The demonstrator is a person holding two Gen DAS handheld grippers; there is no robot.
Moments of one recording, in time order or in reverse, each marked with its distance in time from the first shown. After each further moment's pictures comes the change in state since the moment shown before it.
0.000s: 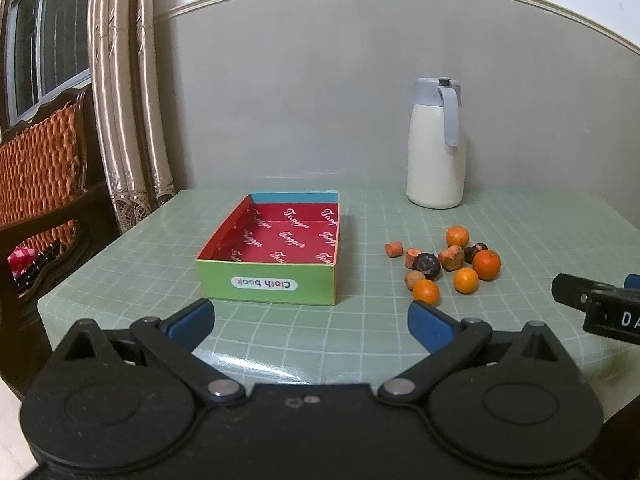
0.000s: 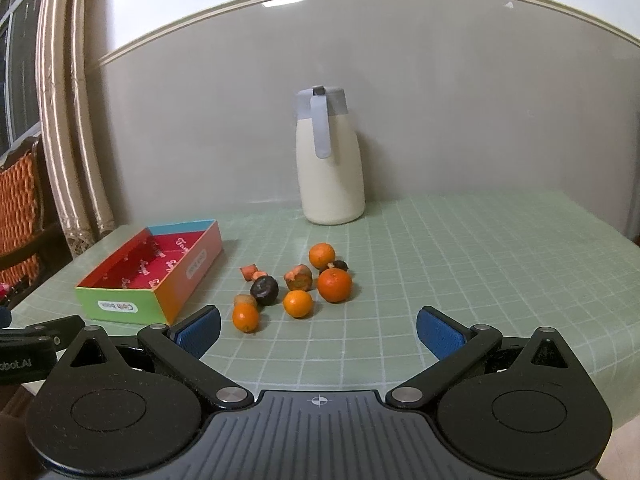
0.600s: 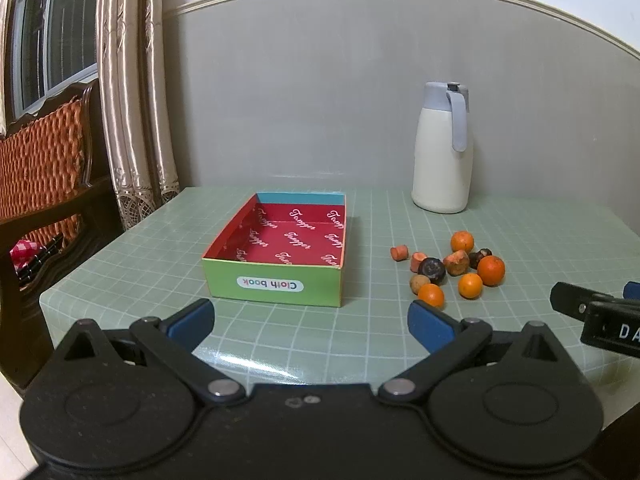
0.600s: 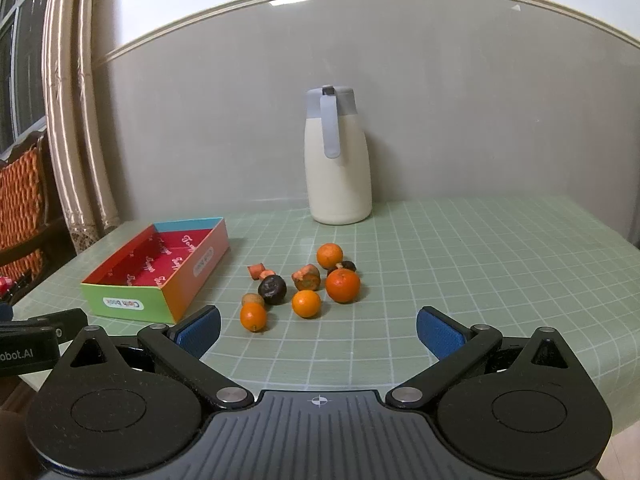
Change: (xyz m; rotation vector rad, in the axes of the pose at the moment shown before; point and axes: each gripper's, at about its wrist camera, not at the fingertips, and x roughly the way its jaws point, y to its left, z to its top) left arm -0.001 0.005 0.001 -0.024 -0.002 0.008; right arm -0.004 0.009 0.000 -0.016 0.000 0.003
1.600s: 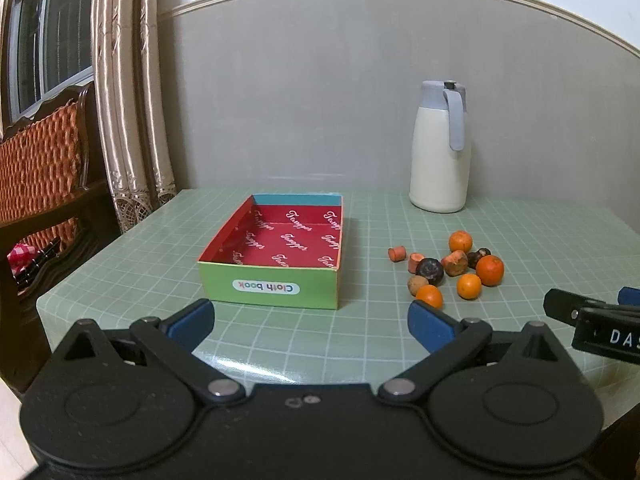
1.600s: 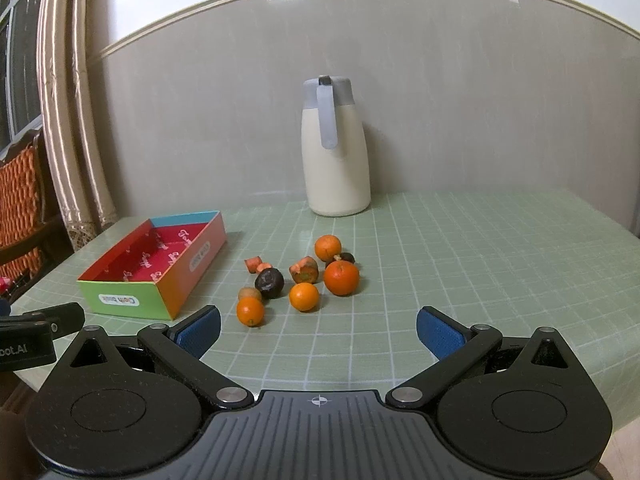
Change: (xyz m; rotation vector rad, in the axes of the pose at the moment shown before) left arm 0.004 -0.003 0.003 0.013 0.000 -0.003; right arm 0.011 -0.005 0.000 0.011 0.027 0.003
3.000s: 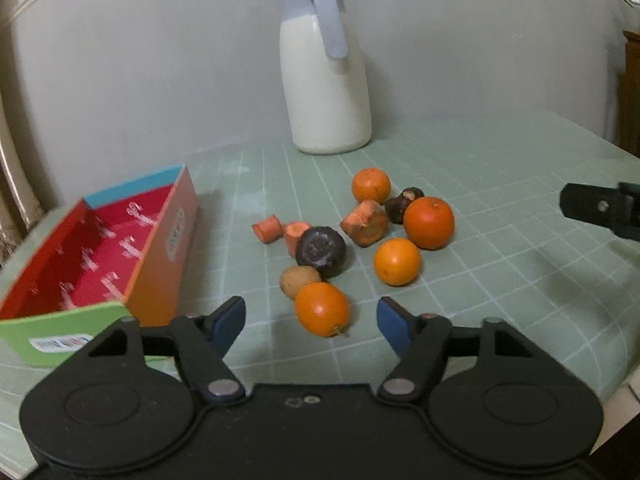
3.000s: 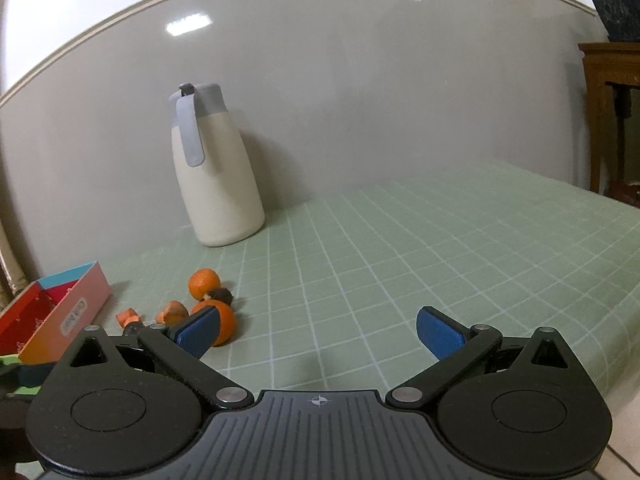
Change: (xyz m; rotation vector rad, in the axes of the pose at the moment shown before) left arm 0.158 -0.104 -0.016 0.249 0.100 -0.227; right arm 0.080 -0.087 -0.001 0.191 -0.086 -0.212
